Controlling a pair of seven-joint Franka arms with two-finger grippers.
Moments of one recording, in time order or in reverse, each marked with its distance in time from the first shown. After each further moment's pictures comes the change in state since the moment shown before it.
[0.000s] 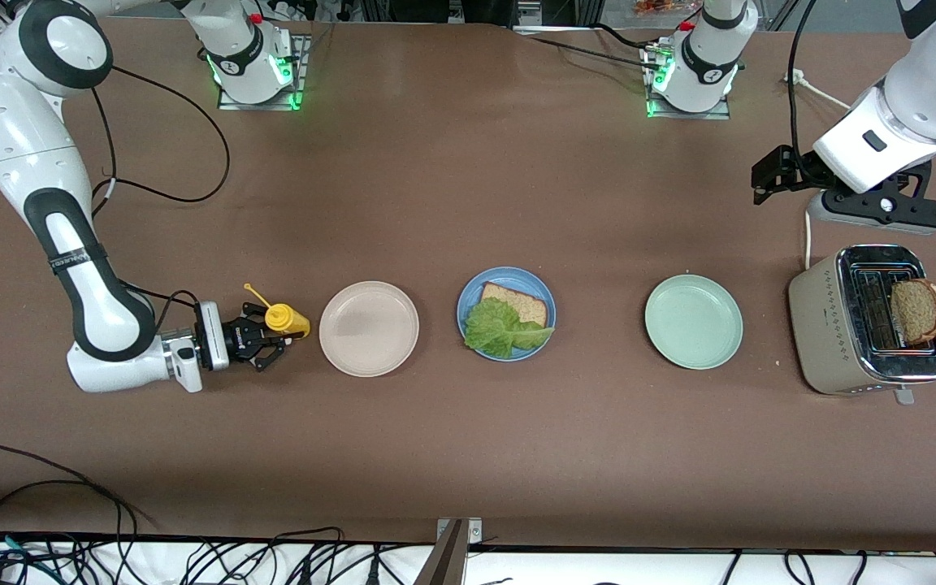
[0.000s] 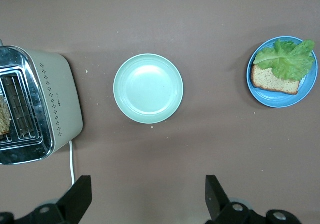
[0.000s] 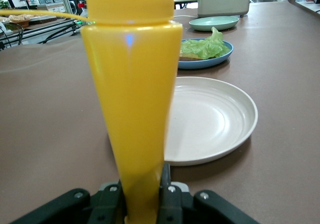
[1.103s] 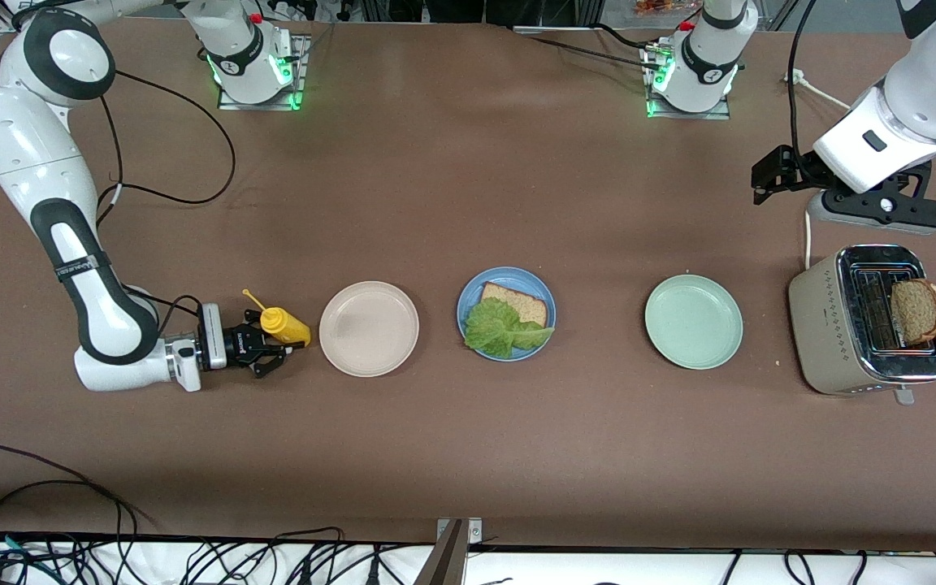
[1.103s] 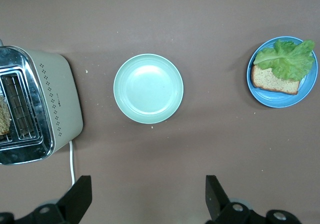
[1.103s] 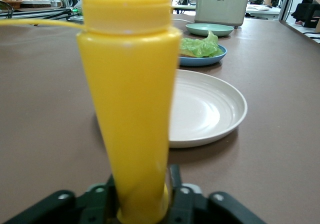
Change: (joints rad) left arm 0.000 0.000 0.000 0.000 0.000 0.000 0.000; right arm -0.018 0.066 0.012 0.029 0.008 0.042 -0.150
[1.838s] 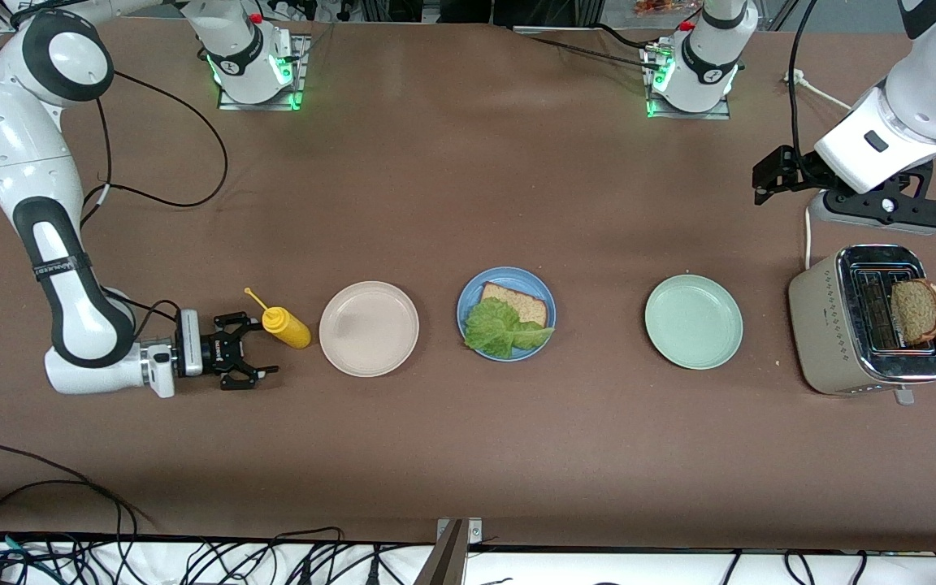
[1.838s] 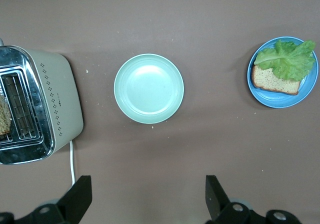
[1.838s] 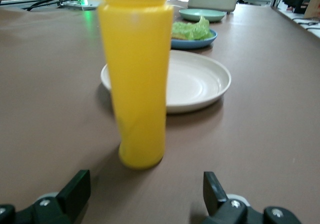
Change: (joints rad) left arm 0.001 0.000 0.002 0.000 0.000 0.000 0.000; right arm -0.011 -0.003 -0.053 0.063 -0.011 -0.027 -0.003
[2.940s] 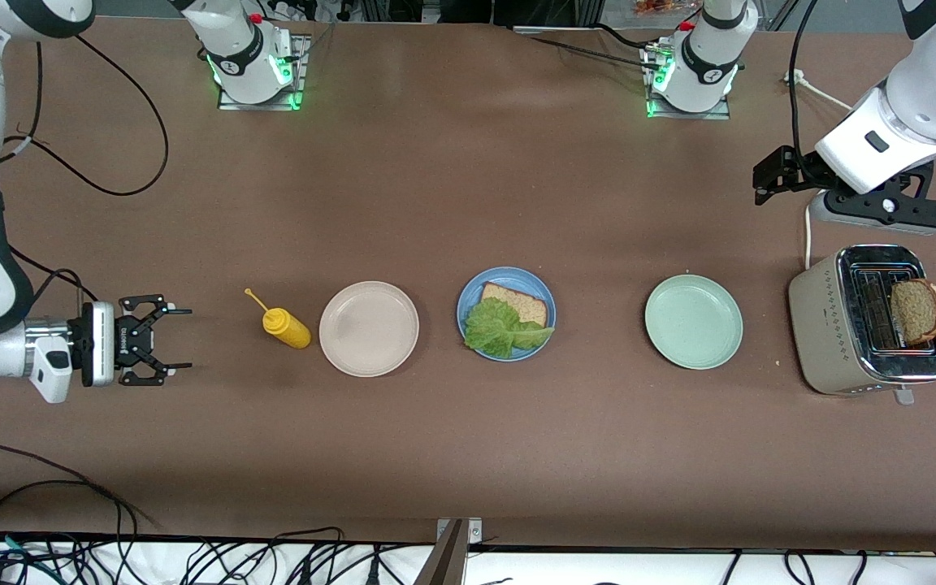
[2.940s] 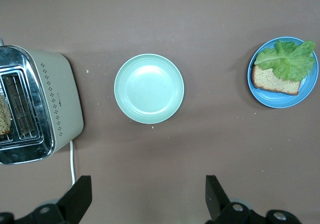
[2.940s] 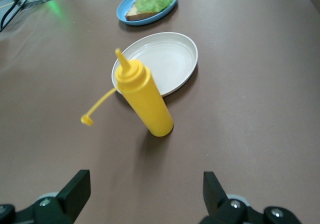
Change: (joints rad) left arm 0.000 0.000 0.001 0.000 0.000 0.000 0.000; right arm 0.083 -0.385 -0.212 -0.032 -0.037 -0.137 0.529
